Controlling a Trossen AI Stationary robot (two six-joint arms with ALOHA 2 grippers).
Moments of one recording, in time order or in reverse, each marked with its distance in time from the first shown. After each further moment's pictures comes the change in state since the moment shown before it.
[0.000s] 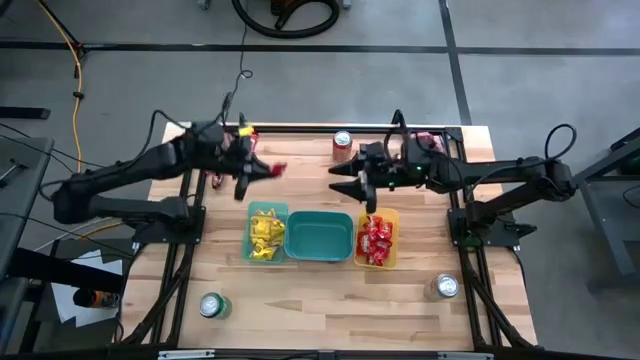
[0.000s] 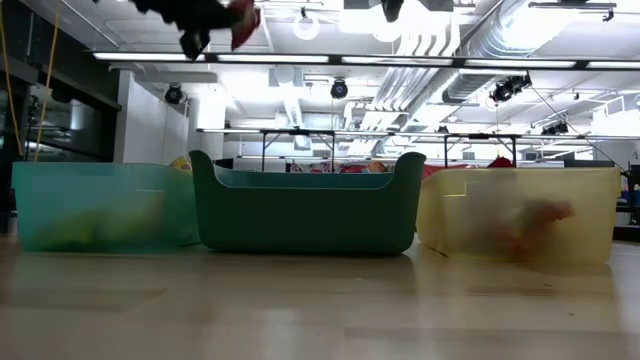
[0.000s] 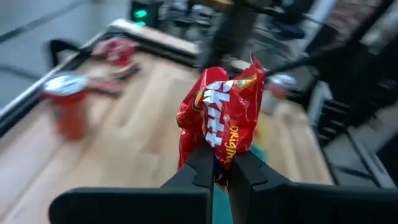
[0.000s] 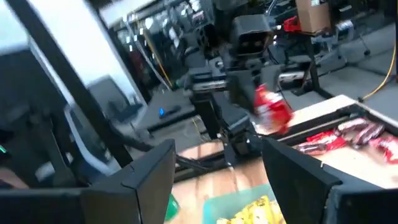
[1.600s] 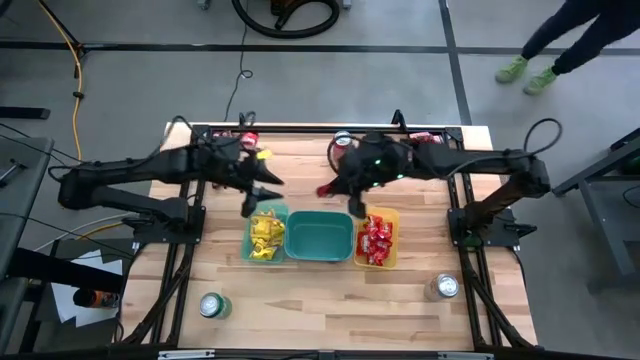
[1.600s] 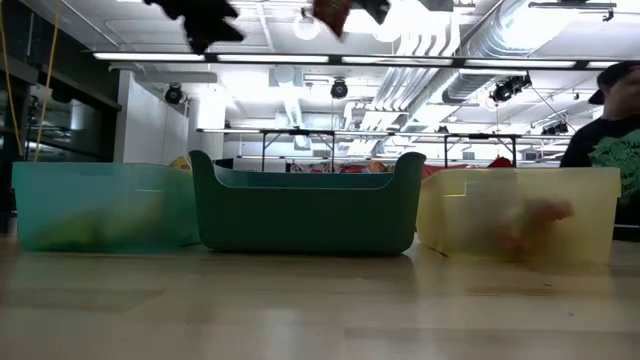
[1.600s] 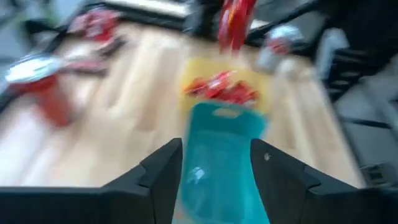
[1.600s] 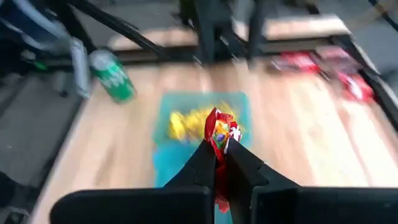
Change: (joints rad) left arm -0.193 0.091 0.068 -0.111 -0.164 0.077; right arm 0.013 0.215 0.434 -0.775 -0.016 -0.336
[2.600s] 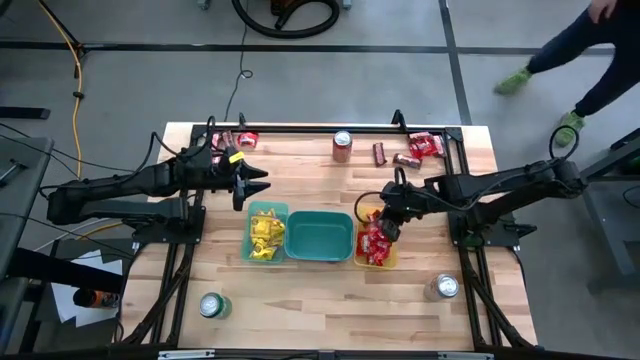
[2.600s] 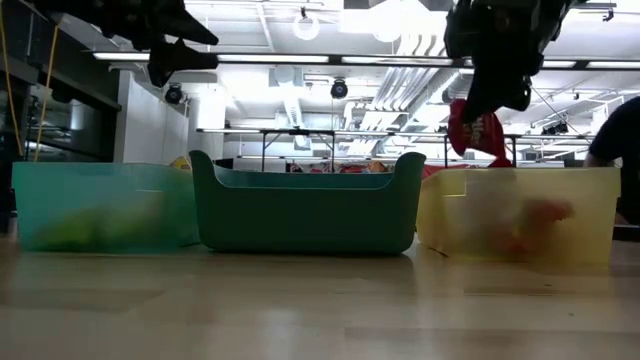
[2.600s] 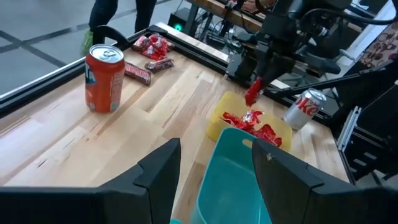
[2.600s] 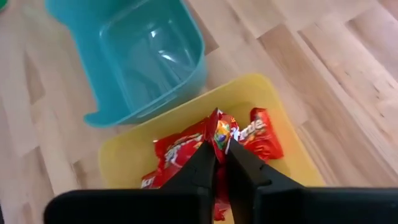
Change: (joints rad) left arm 0.058 -0.300 -0.352 0.263 -0.121 -0.262; right arm 0.143 -0.333 -0.619 -0.115 0.240 0.602
